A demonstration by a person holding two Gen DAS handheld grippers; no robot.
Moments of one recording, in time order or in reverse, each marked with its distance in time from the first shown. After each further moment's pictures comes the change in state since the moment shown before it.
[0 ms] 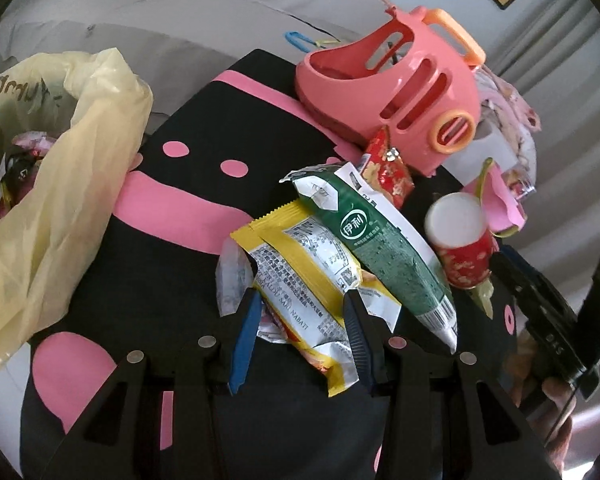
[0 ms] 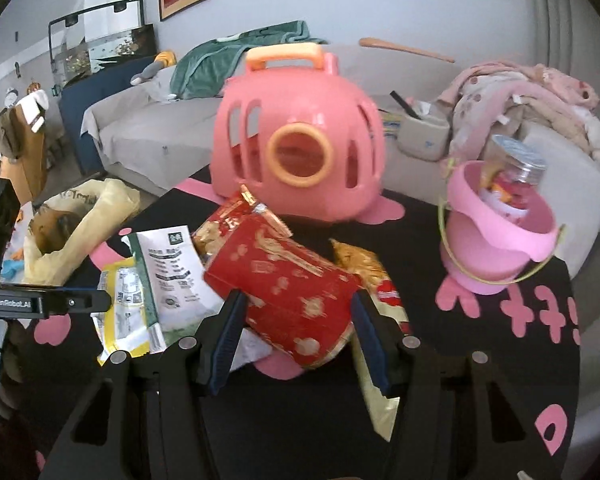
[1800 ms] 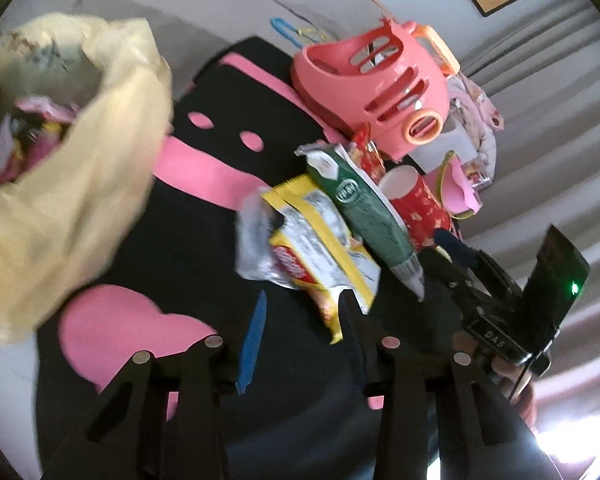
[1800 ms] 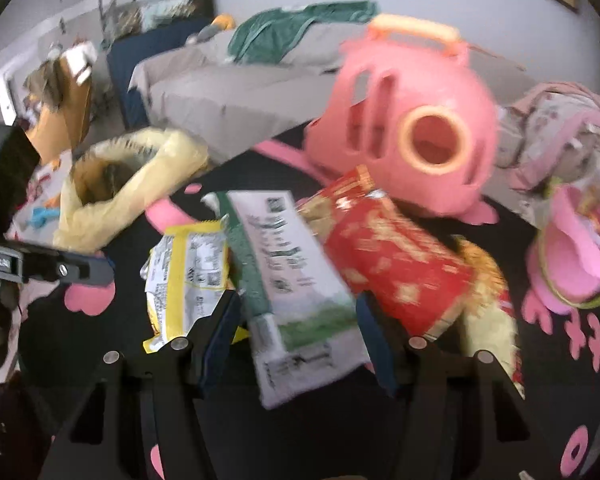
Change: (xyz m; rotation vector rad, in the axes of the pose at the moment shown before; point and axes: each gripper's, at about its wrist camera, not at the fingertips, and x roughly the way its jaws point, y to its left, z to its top) left arm -0.034 0.035 -0.013 -0.026 0.086 -0.193; right arm 0.008 0.064 -0.010 -0.119 0.055 0.107
